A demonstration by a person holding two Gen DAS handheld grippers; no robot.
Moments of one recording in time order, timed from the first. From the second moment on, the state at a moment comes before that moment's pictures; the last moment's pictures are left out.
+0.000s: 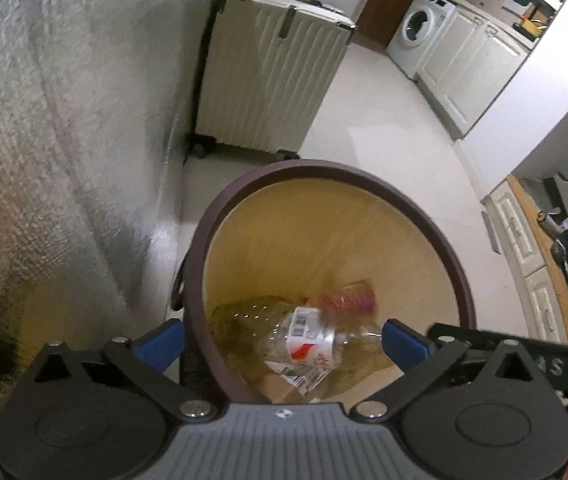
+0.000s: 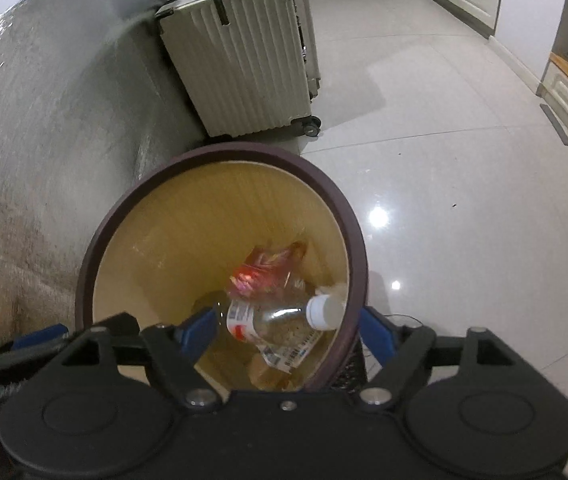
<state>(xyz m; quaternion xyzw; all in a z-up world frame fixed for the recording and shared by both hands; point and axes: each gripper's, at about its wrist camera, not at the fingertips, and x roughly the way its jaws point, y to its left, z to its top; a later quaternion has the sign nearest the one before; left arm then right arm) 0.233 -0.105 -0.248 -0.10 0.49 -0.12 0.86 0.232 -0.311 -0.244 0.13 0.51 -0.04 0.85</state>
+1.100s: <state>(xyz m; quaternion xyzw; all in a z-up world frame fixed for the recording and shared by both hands) 0.189 -0.107 -0.201 -0.04 0.48 -0.10 0.87 0.172 -0.321 -0.195 0.11 0.45 -0.04 0.89</state>
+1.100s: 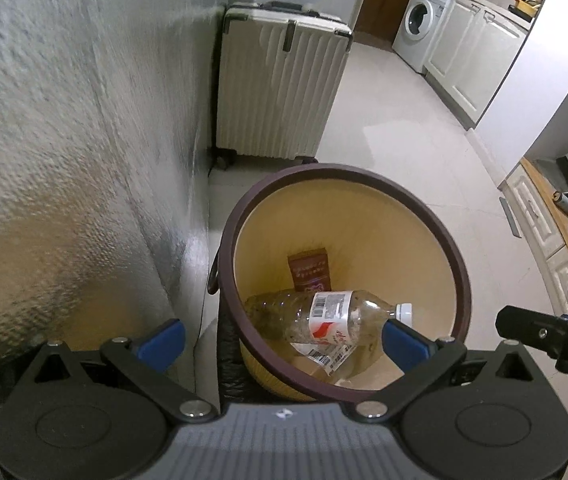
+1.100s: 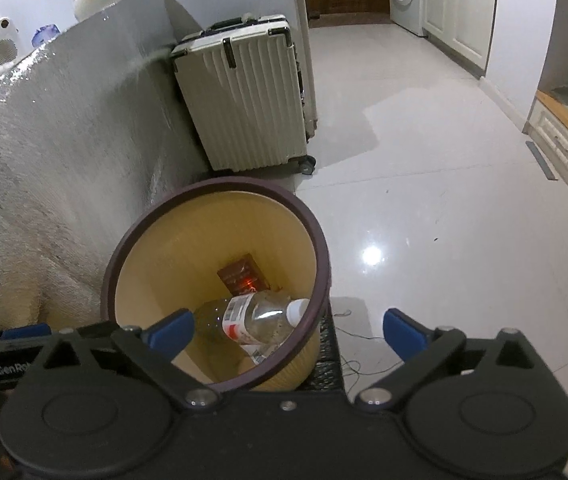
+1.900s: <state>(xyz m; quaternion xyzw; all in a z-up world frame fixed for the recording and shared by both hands) 0.125 -0.103 -0.125 -0.02 0.41 -0.12 0.91 0.096 -0.332 -0.132 0.09 0.39 -0.07 0.91</state>
